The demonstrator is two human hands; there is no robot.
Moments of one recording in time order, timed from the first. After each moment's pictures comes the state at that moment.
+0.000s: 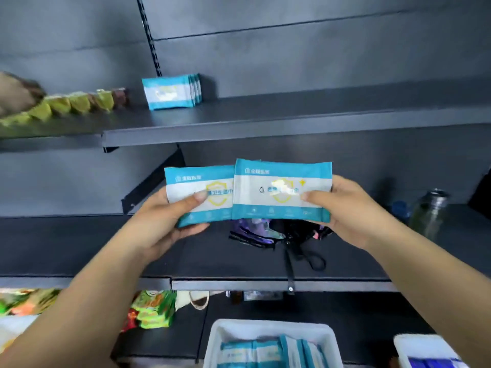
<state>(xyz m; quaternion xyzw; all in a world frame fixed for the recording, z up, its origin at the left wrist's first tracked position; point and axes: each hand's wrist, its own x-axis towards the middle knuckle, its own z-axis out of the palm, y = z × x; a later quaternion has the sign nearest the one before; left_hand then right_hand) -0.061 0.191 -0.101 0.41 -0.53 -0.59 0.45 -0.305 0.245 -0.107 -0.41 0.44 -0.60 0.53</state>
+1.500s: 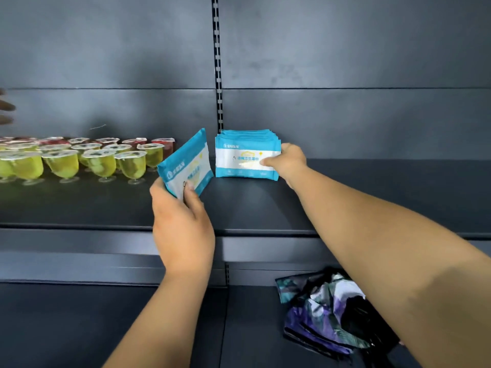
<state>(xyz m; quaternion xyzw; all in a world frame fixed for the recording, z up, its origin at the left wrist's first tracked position) 0.048 -0.071 -0.043 0.52 -0.52 -0.13 0.66 -0.134 -0.175 0.006 -0.48 0.67 -0.52 0.21</state>
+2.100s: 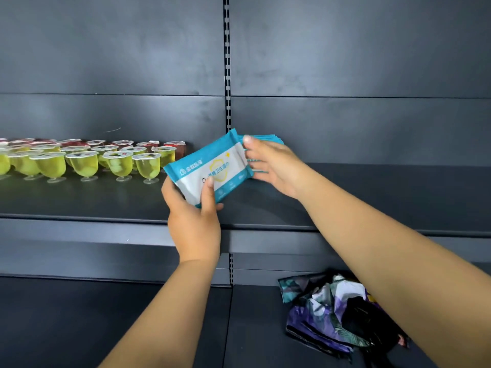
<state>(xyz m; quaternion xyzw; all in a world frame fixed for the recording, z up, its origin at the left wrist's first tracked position) 0.049 -0.056 -0.034 0.42 -0.47 -0.24 0.73 -0.081 -0.096 0.034 -0.58 0.48 -0.53 0.41</state>
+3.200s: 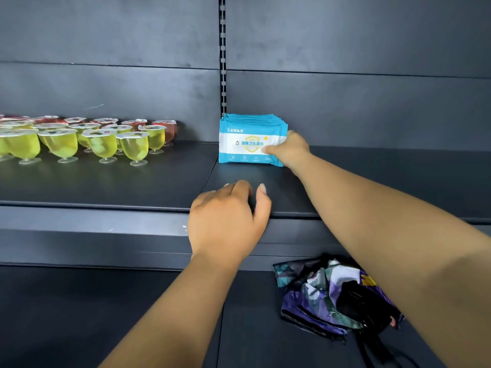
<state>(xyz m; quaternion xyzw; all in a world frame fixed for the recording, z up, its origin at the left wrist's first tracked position) 0.032 -0.065 -0.060 0.46 -0.71 0.19 0.49 -0.126 -0.169 0.004 -0.50 0.71 -0.48 0.15</state>
